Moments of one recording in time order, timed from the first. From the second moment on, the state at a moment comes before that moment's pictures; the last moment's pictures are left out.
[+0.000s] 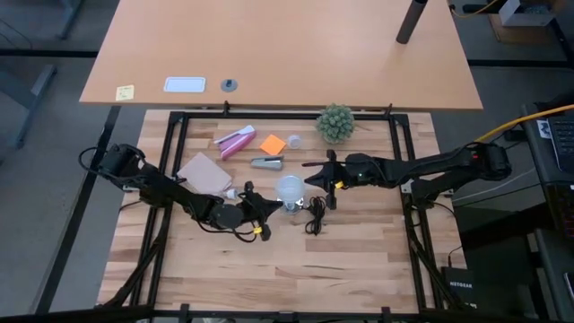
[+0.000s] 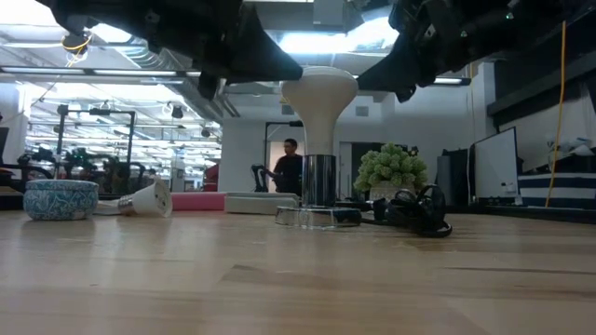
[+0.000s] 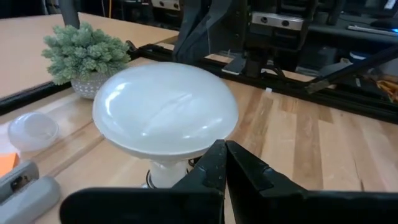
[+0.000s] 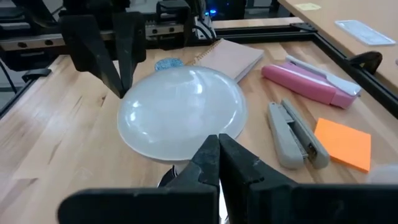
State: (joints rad) left arm -0.38 1.61 0.73 0.61 -0.74 -0.32; right arm -0.03 1.27 0.63 0.30 -0.01 0.03
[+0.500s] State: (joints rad) left arm -0.38 1.61 0.73 0.61 -0.78 -0.30; right arm -0.03 1.37 0.62 0.36 -0.06 0.10
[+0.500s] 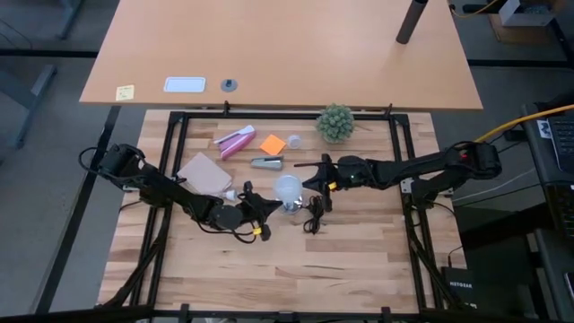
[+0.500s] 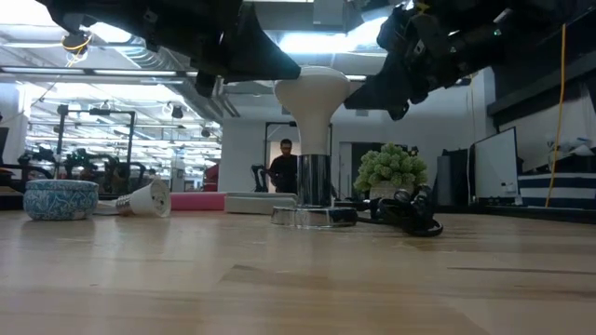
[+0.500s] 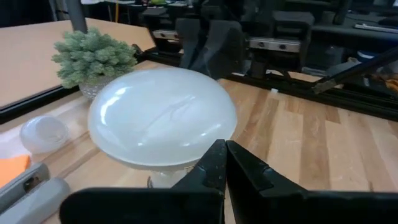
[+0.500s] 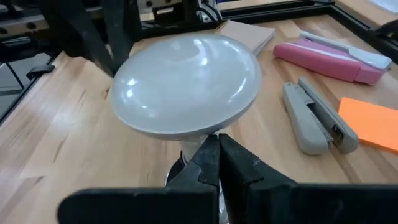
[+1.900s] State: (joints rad) left arm -0.44 1.56 0.73 0.59 -0.95 -0.25; right arm 0.14 1.16 0.63 0.35 0.00 0.06
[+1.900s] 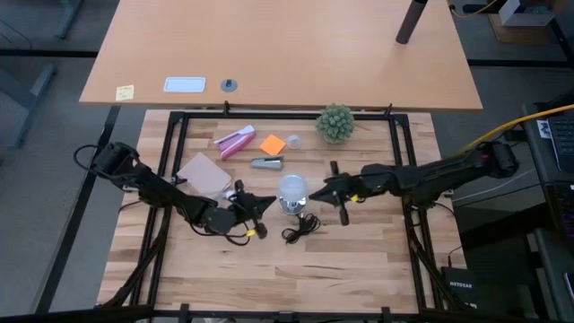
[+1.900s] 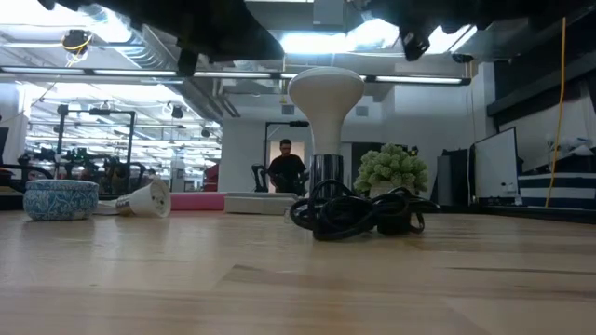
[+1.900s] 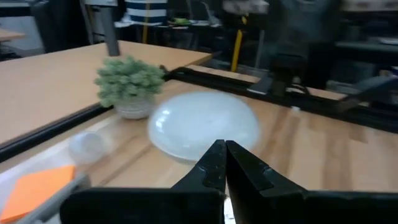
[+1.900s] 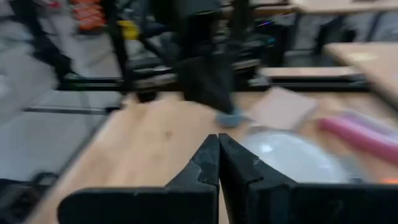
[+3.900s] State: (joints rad) left arm -0.33 1.59 0.73 0.55 -0.82 -0.30; right arm -0.11 1.35 0.62 0.34 -0.12 0.24
